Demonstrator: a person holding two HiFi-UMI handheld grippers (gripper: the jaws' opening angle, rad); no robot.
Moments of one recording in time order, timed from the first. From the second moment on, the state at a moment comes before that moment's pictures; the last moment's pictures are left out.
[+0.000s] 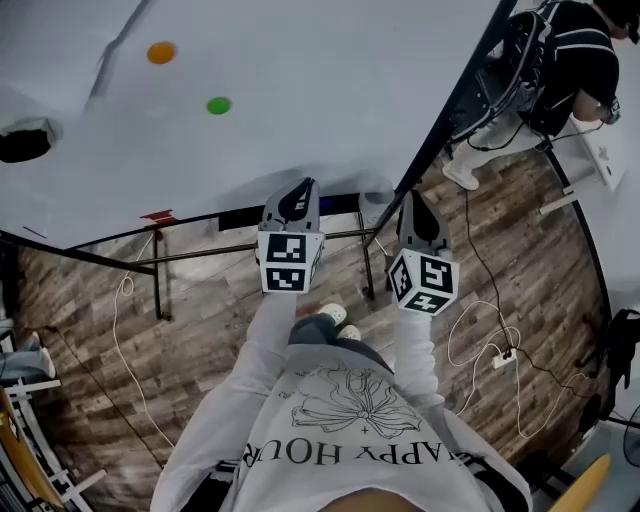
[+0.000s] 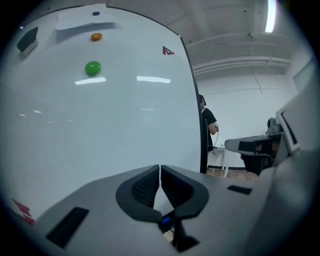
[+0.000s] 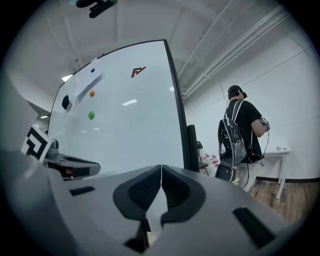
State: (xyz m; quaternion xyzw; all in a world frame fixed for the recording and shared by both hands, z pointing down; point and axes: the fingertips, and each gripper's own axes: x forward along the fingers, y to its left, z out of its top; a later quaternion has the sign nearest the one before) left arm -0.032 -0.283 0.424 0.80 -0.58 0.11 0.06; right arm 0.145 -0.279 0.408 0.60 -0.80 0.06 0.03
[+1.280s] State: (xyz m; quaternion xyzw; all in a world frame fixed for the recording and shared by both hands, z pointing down) left arm -0.052 -0.243 0.368 0.78 -0.62 0.06 0.03; right arm 0.140 -0.260 0.377 0.60 -0.80 0.03 0.01
